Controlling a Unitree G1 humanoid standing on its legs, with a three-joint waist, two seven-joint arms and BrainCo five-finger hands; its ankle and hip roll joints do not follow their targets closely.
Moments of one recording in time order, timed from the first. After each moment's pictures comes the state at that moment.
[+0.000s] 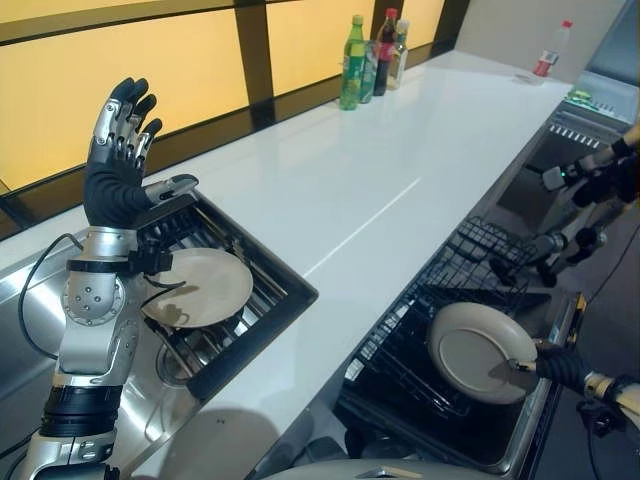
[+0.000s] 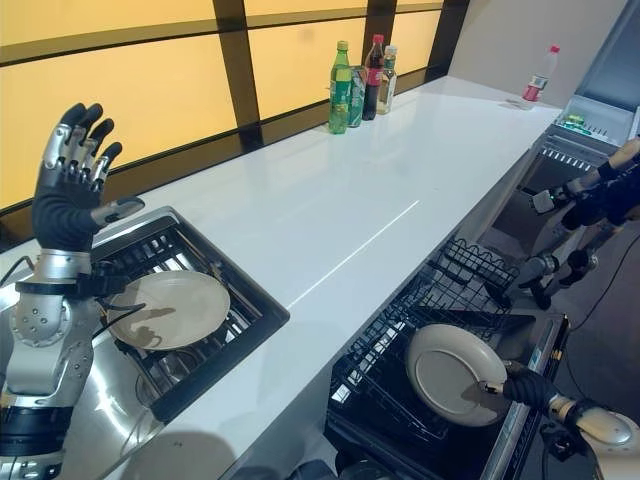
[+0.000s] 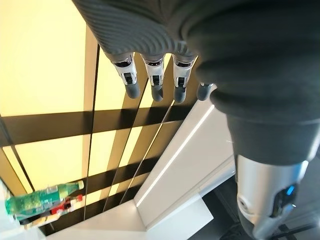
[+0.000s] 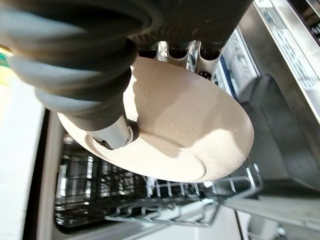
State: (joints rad) left arm -0.17 0.64 0.13 -0.17 -0.46 -0.34 0.03; right arm 0.30 -0.75 -0.18 0.27 0.19 0.07 0.65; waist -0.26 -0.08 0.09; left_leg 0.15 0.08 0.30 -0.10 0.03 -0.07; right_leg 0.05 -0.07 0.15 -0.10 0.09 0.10
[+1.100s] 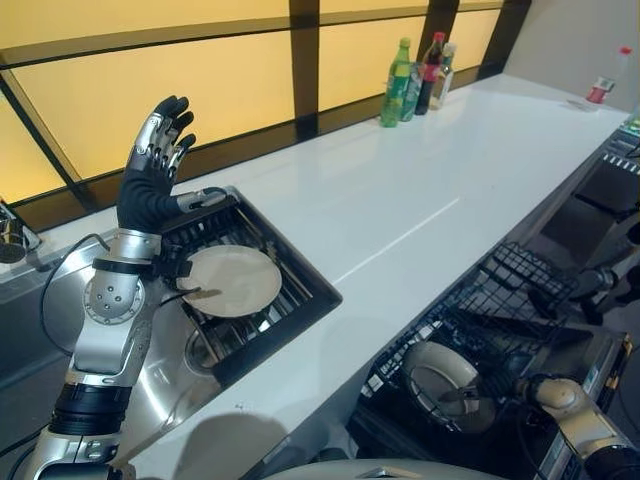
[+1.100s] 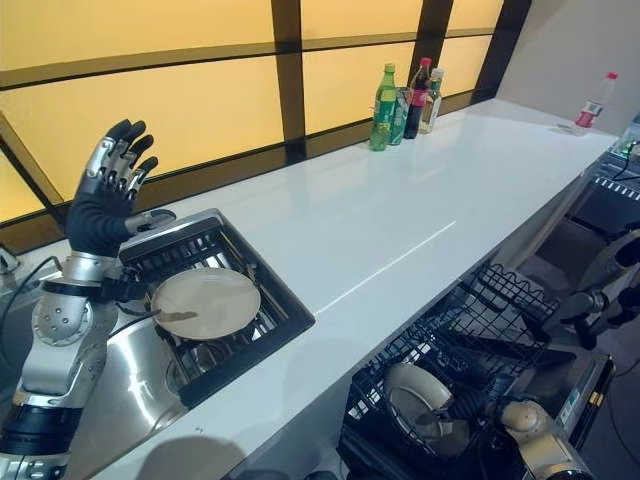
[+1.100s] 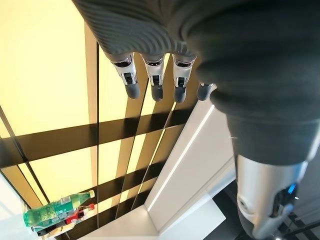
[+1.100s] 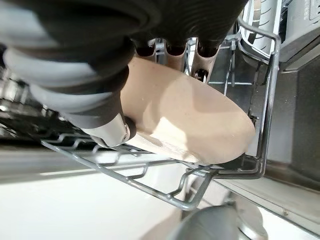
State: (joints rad) left arm -0.17 0.64 0.05 -0.17 -0.45 -0.30 0.00; right arm 0.08 -0.66 0.19 0.46 -0.14 0.09 0.61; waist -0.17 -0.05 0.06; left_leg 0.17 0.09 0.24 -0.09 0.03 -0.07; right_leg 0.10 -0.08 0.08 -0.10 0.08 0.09
